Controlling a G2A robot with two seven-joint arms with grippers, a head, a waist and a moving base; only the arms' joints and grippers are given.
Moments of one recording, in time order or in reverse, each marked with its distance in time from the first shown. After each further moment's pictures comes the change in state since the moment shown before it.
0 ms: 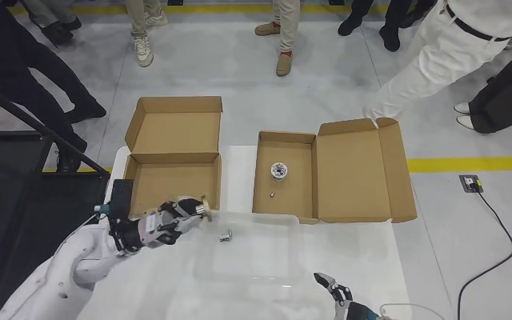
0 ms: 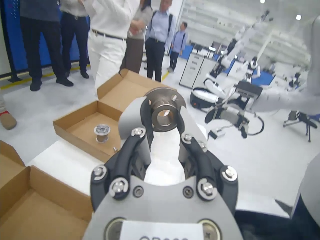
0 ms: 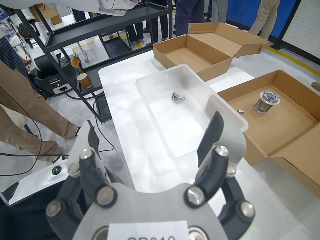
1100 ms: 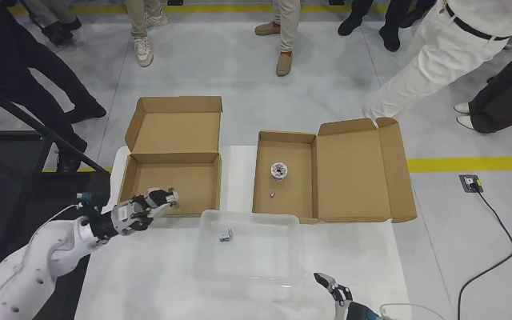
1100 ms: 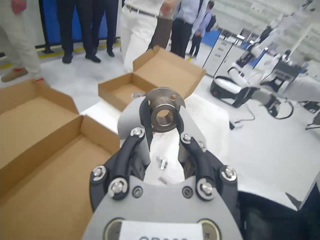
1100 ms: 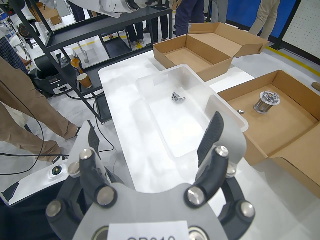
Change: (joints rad) left arm -0.207 0.131 0.201 0.297 0.060 0.001 -0.035; right arm 0.000 0.000 0.000 0.000 0.000 0.000 0.000
